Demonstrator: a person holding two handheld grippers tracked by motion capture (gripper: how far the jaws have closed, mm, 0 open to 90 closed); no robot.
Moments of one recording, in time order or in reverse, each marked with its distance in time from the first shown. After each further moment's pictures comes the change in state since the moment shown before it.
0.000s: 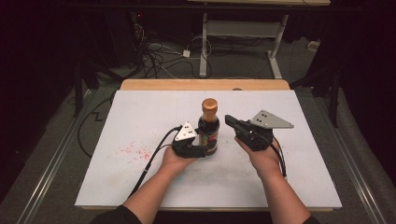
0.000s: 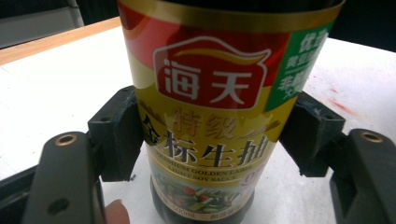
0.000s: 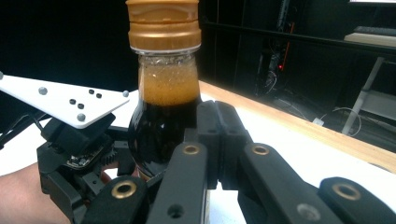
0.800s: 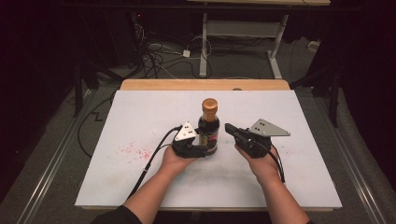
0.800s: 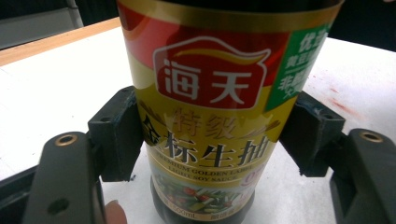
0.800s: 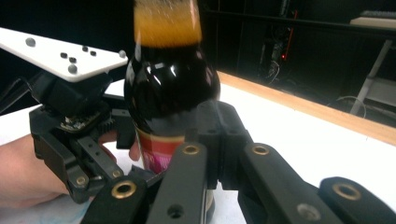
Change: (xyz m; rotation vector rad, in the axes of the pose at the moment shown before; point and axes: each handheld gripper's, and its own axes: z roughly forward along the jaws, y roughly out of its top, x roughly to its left) left arm 0.000 0.000 0.000 -0.001 -0.002 0.003; right arm 0.001 -0.029 0.002 0.027 0.004 0.013
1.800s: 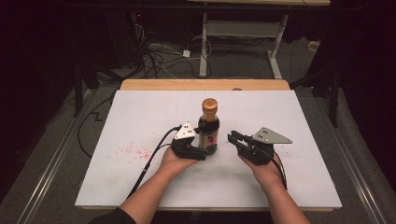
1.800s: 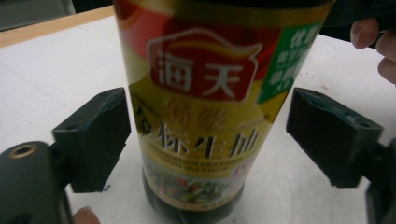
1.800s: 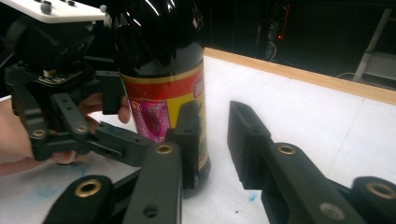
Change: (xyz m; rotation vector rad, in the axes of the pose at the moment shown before) left arm -0.001 0.003 -0.002 0.031 -0.024 -0.029; right arm -0.005 -0.030 -0.008 0.048 -0.015 0.047
